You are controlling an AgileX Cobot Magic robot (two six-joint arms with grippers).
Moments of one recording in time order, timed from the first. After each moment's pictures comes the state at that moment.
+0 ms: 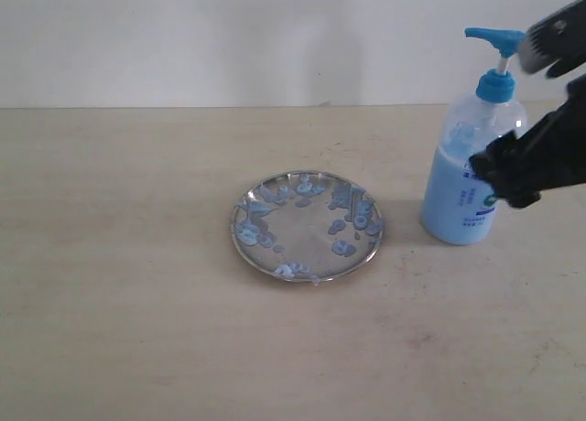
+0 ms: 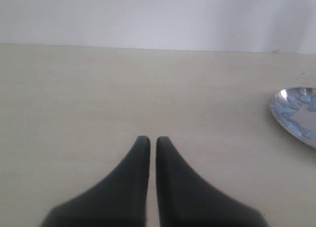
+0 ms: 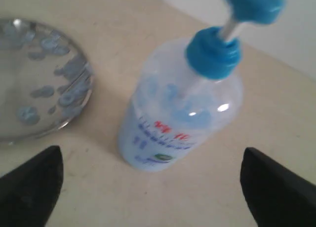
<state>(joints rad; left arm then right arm) 0.01 0.00 0.00 -0.15 0.33 0.12 0.13 1.19 -0.71 -0.11 0.27 -0.21</state>
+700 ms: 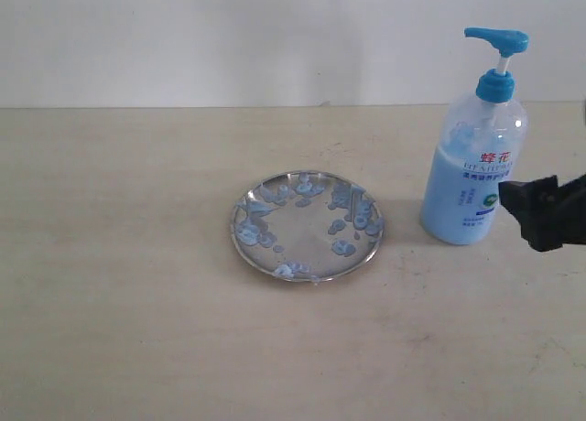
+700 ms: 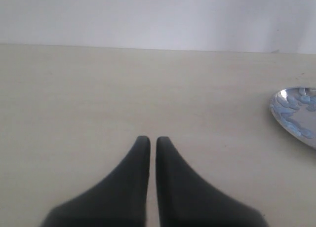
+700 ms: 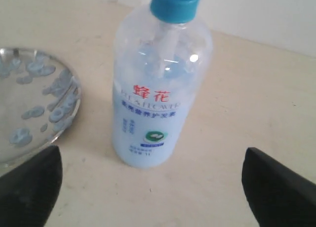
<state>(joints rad) 0.01 0.00 0.00 -0.15 0.33 0.12 0.03 1.05 -0.36 -0.12 -0.14 -0.01</state>
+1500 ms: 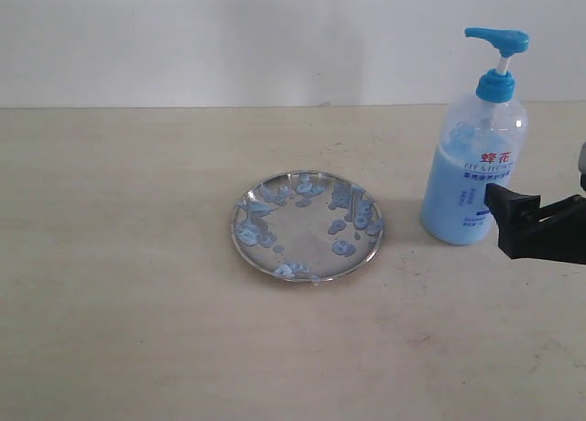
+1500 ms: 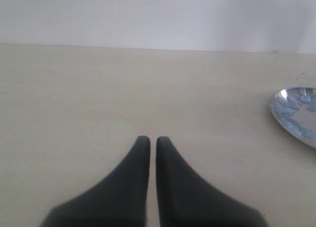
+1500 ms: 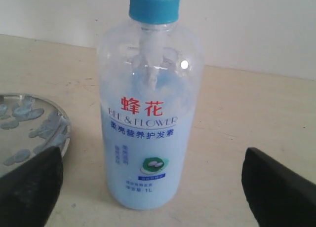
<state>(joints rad) 0.01 0.00 0.00 -0.15 0.33 0.12 0.01 1.37 -0.21 -0.04 -0.80 -0.03</state>
